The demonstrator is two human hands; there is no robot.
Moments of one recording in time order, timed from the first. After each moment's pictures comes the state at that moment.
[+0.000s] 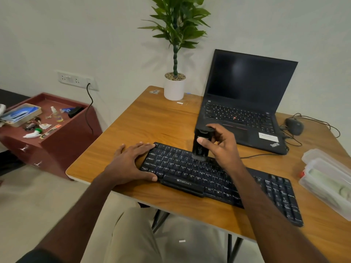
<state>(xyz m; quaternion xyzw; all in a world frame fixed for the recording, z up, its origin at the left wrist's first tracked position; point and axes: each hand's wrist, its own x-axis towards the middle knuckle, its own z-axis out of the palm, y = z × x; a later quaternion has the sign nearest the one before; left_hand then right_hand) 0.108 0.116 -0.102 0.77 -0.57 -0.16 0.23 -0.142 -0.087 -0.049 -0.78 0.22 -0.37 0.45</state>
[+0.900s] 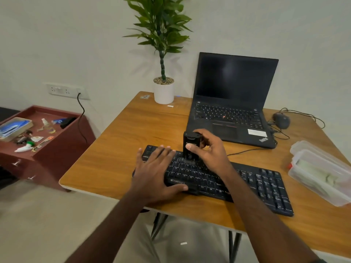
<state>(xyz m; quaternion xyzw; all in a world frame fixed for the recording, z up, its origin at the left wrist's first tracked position) 0.004 0.089 -0.092 0.75 -0.64 0.06 0.16 -0.149 -0.078 -0.062 -0.79 0.22 -0.38 0.43</state>
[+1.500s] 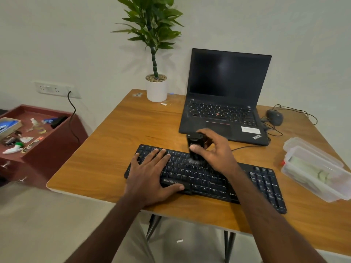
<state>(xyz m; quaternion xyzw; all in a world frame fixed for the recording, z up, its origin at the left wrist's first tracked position) -0.007 0.080 -0.102 0.76 -0.62 0.08 0.16 -0.180 -0.097 -0.063 -0.82 0.22 -0.36 0.38</state>
